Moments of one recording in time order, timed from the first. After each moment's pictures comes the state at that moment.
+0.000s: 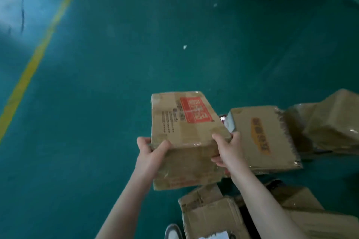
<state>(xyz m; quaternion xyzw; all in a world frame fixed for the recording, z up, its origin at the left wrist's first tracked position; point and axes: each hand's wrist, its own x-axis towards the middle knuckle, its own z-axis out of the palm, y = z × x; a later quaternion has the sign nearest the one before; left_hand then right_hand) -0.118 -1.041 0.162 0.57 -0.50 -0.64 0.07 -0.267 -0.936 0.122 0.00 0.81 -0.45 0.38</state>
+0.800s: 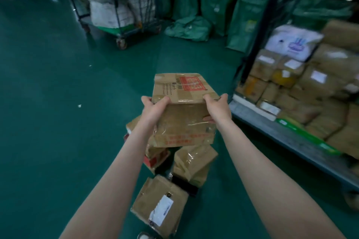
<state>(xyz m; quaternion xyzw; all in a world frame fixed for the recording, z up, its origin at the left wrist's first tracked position) -0.166 -0.784 0.436 0.23 -0.72 -0.65 -0.03 -0.221 -0.618 0.412 0.19 0.84 -0.51 0.05</state>
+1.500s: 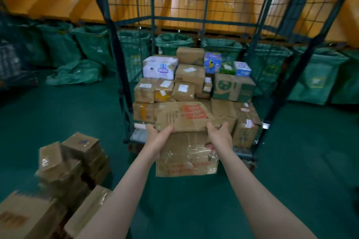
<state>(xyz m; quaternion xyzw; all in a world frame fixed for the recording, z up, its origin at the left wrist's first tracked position) -0.131 -0.397 0.464 0.00 -0.72 -0.66 -0.22 -0.081 -0.230 0.440 0.45 0.74 -0.47 -0.14</state>
